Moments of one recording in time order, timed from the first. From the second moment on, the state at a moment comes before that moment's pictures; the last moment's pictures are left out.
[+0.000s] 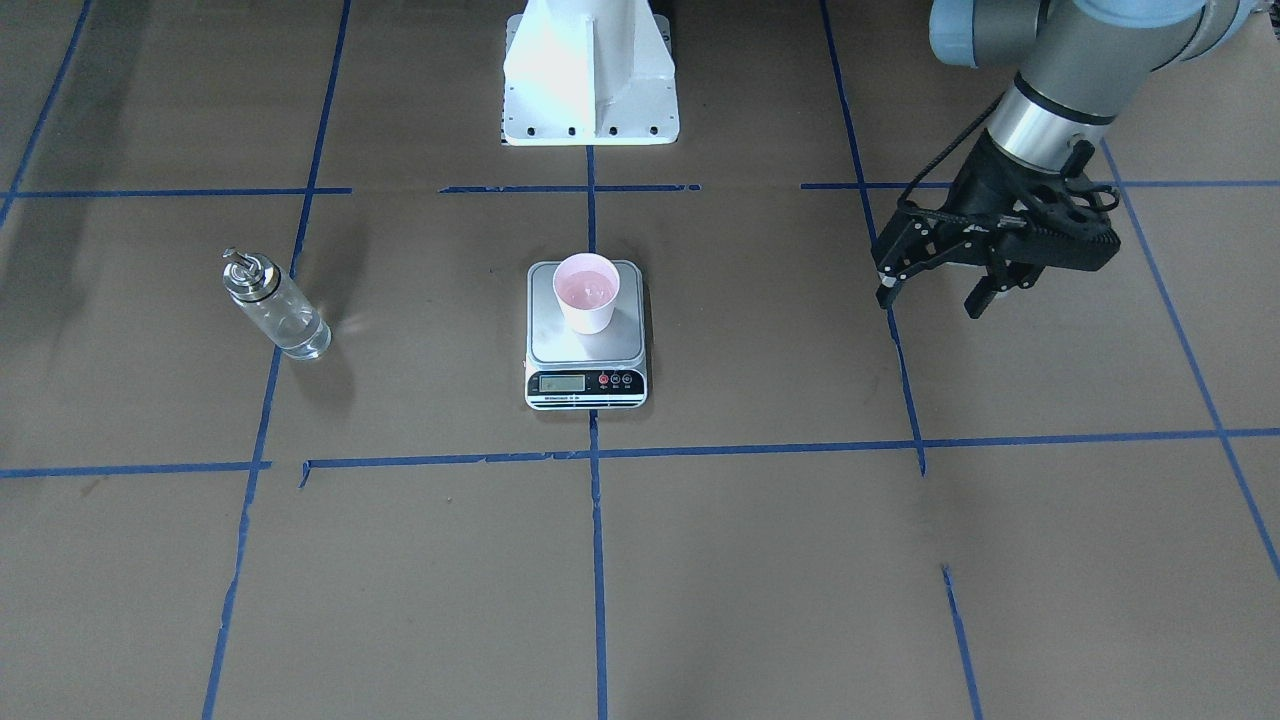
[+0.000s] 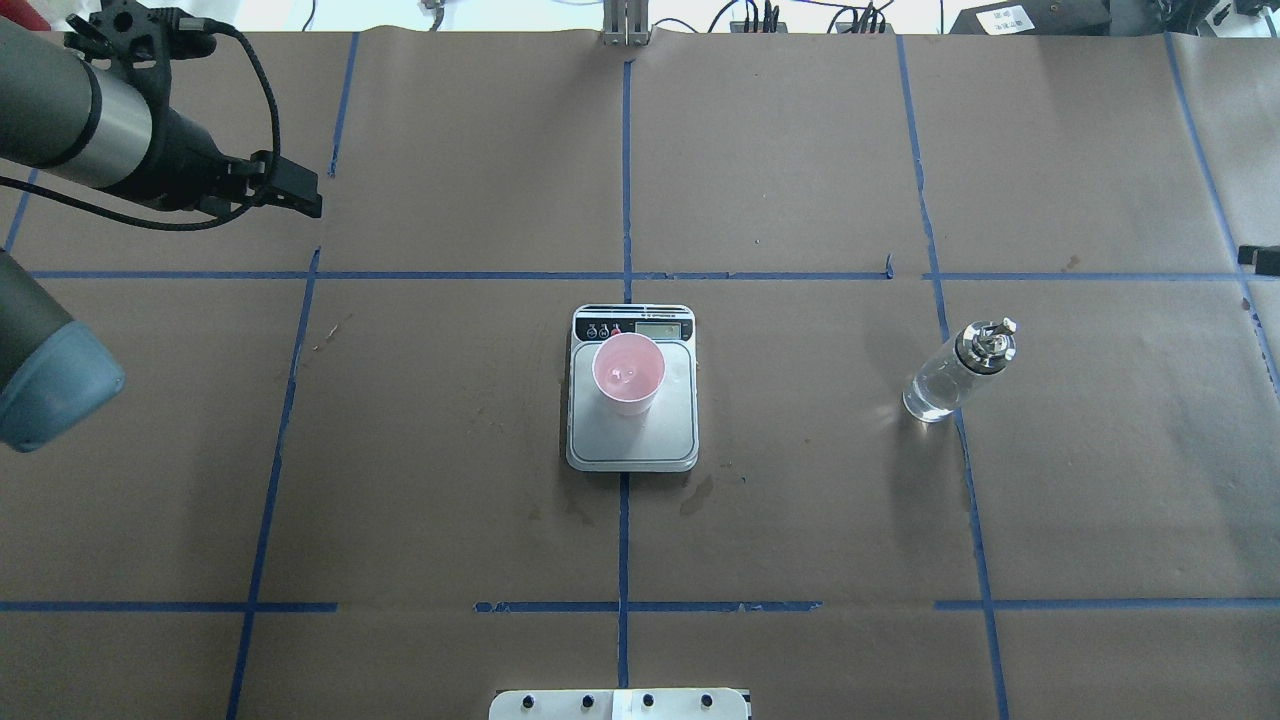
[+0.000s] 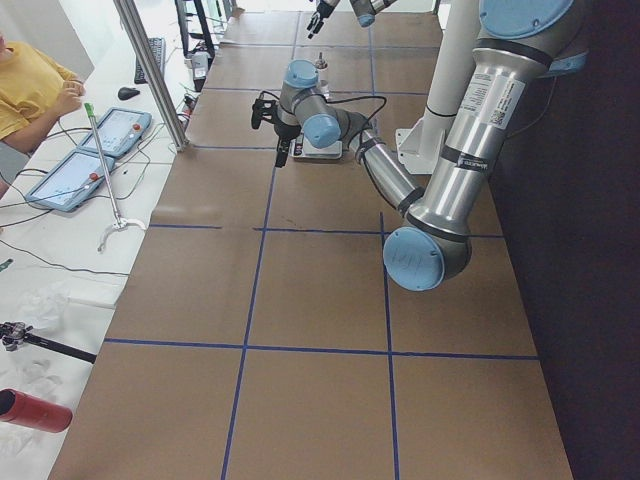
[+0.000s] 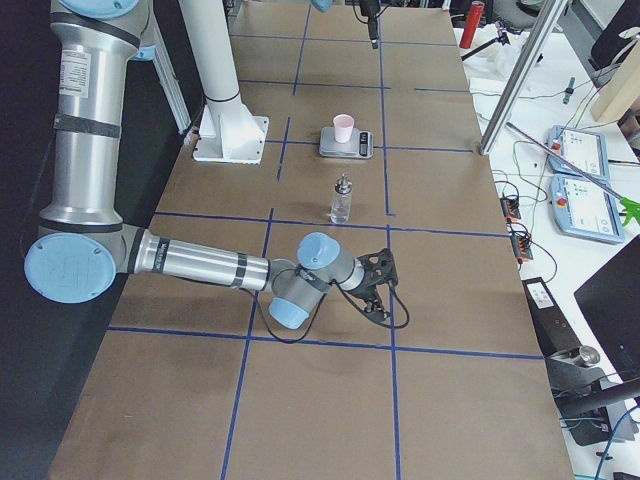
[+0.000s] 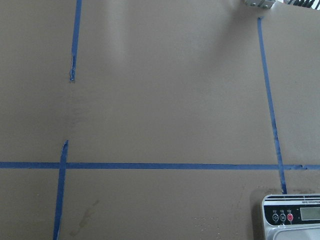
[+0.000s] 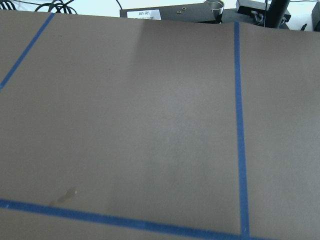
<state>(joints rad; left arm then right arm) -0.96 -1.90 -1.95 -1.74 -2.04 -0.89 1.29 -1.64 1.46 -0.50 2.02 0.60</state>
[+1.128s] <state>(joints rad) -1.49 -1.71 -1.73 -1.33 -2.31 0.06 1.52 -1.41 1.47 -1.52 2.37 -0.10</state>
